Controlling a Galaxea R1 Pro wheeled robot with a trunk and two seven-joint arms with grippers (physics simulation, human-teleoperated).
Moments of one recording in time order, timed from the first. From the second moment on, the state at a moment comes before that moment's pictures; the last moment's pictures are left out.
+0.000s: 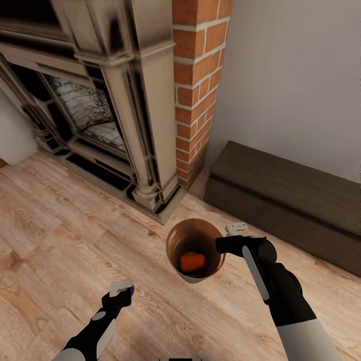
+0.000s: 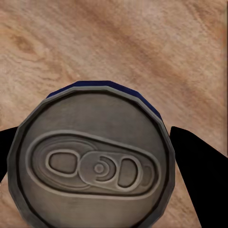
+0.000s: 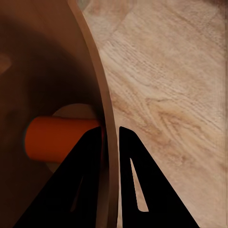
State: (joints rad) left arm -0.53 -0.02 0.07 -0.39 0.09 -0.14 0.03; right arm -0.58 -0.01 0.15 -1.41 -0.11 0.99 0.09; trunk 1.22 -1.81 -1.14
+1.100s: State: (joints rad) left arm -0.53 -0.02 0.07 -0.39 0.09 -0.14 0.03; right arm -0.58 -0.01 0.15 -1.41 -0.11 0.99 0.08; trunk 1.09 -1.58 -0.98
